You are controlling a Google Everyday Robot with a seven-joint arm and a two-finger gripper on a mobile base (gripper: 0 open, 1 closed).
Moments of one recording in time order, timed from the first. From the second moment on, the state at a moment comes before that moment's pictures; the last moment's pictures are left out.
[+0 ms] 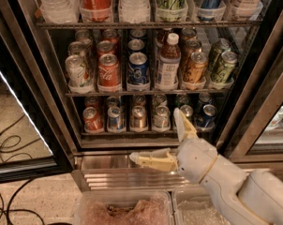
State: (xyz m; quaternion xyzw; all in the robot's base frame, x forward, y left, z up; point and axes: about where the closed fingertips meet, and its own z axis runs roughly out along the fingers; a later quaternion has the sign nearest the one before) arm 0.449 -0.042 0.823 -0.28 0.62 0.30 0.67
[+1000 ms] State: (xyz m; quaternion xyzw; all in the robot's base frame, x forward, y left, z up) arm 0.455 -0.055 0.831 -0.23 0.62 0.28 0.70
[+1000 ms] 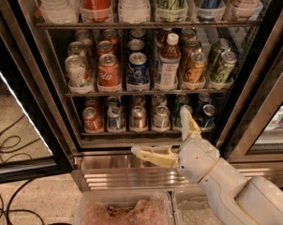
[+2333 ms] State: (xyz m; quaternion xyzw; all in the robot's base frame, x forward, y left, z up) arm 0.447 -0.070 0.856 -0.19 0.60 0.22 0.74
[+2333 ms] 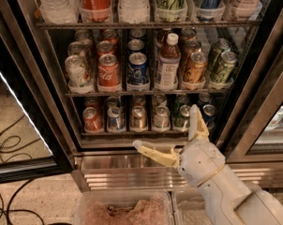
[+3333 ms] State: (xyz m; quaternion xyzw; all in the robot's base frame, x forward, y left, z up) arm 0.474 -0.105 0.833 -0.15 0.62 0.13 0.76
